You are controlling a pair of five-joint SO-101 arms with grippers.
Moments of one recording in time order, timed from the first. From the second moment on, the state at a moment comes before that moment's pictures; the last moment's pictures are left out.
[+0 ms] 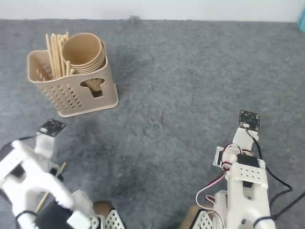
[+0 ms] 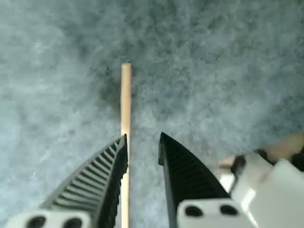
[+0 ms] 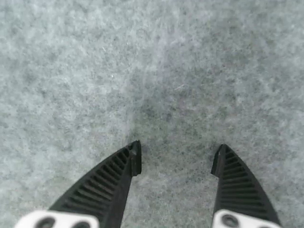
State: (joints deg) left arm -56.1 -21.8 56.5 75.5 -65.4; right arm 7.6 -46.3 80.4 46.2 -4.1
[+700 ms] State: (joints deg) left arm -55.7 -25.1 71.4 53.0 -65.4; right arm 7.4 -46.3 80.4 46.2 -4.1
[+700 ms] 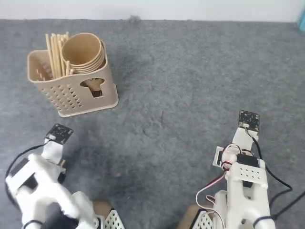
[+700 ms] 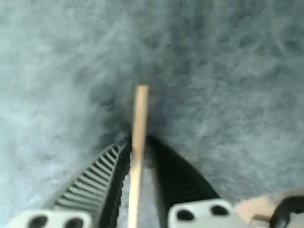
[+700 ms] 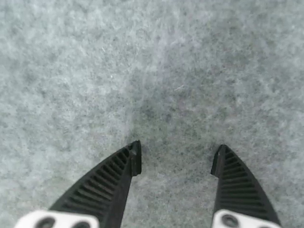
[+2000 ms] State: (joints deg) left arm -32.3 -24.0 -6.8 89.7 -27.2; right arm 7.5 -46.3 80.5 46.2 -4.1
